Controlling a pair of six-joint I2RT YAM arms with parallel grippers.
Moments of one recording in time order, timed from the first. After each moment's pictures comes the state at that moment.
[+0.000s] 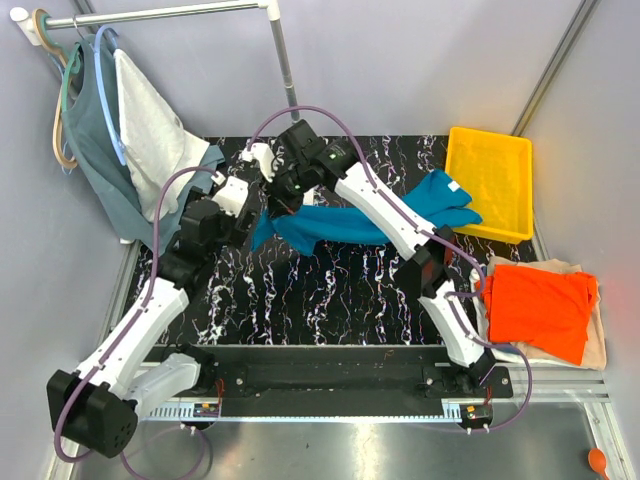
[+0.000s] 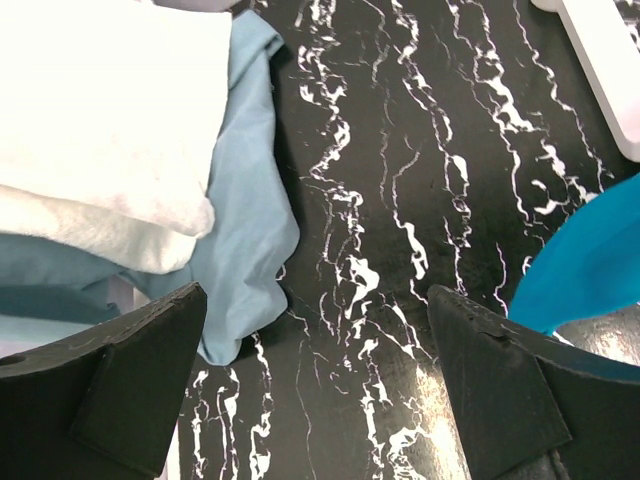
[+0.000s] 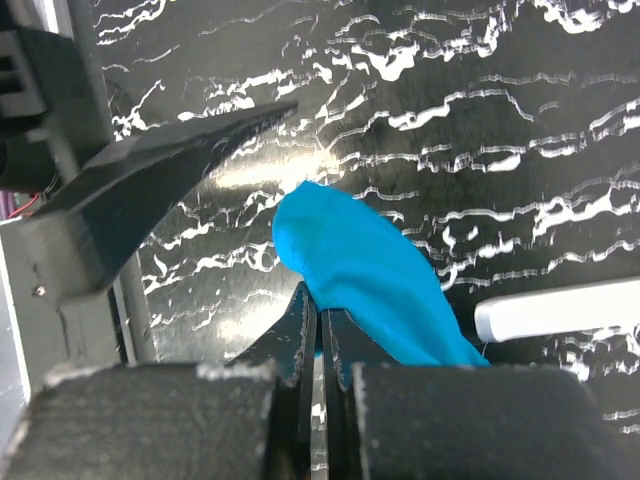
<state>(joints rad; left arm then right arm) -0.36 0.97 0.80 -0.26 -0.33 0.32 0.79 2.32 2.58 -1.10 -0.54 -0.30</state>
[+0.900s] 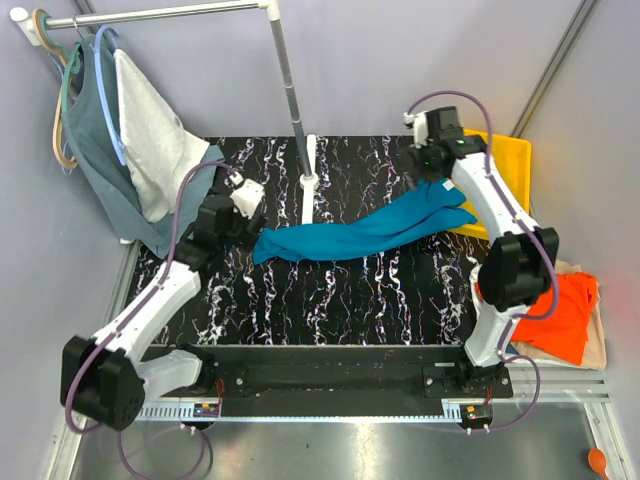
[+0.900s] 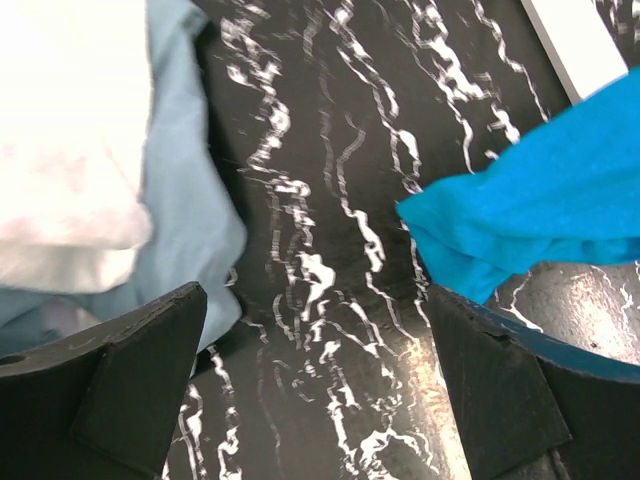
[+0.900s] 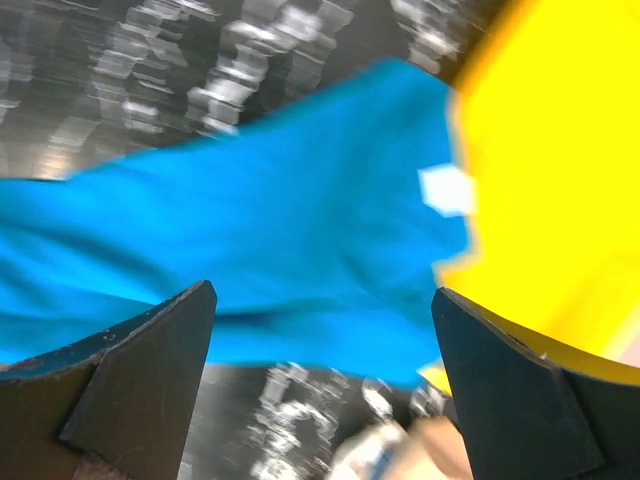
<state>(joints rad) -0.36 1.09 0.80 -0.24 -0.24 0.32 0.24 1.87 1.79 -0.80 0.10 -0.24</state>
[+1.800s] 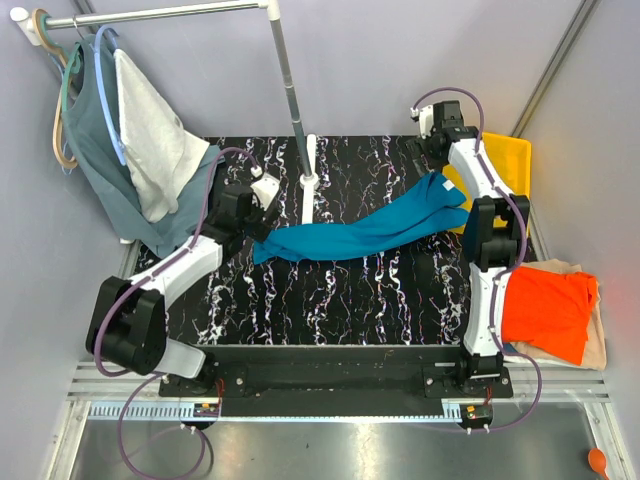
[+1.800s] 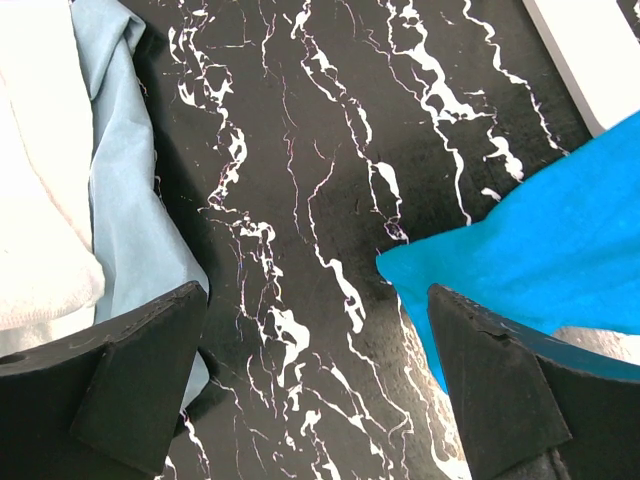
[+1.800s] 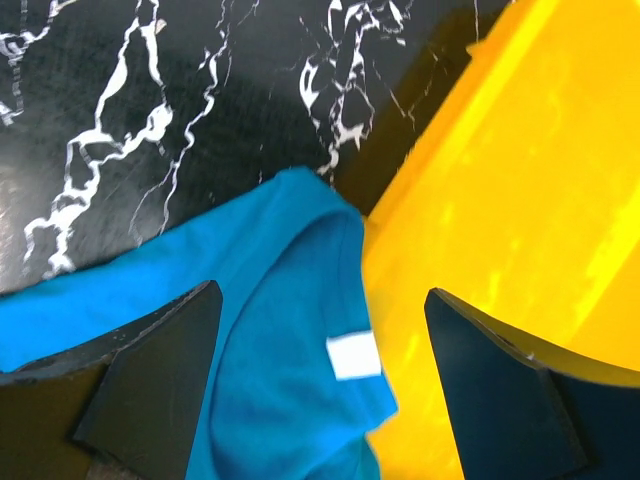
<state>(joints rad) -0.36 1.40 0.87 -0.07 -0.22 0.35 0.09 2.22 2.05 -0.70 0.09 -0.36</state>
